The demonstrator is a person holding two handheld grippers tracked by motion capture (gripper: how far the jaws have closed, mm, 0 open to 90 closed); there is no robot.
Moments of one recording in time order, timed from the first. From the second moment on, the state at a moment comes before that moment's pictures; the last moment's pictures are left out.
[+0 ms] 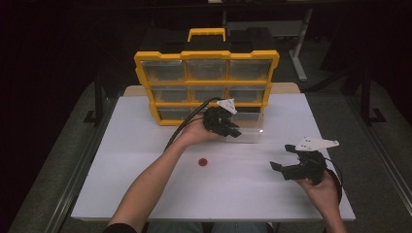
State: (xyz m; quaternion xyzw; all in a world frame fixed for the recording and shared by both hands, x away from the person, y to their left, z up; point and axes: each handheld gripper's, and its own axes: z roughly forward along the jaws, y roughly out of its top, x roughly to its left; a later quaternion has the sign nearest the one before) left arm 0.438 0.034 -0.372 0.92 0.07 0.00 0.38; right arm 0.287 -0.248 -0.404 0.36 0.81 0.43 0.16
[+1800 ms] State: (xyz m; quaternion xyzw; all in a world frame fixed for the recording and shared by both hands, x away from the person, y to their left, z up) left arm 0.393 0.119 -0.345 0.87 0.13 0.01 0.47; right arm 0.293 -0.240 -0.415 0.36 0.82 0.42 0.15
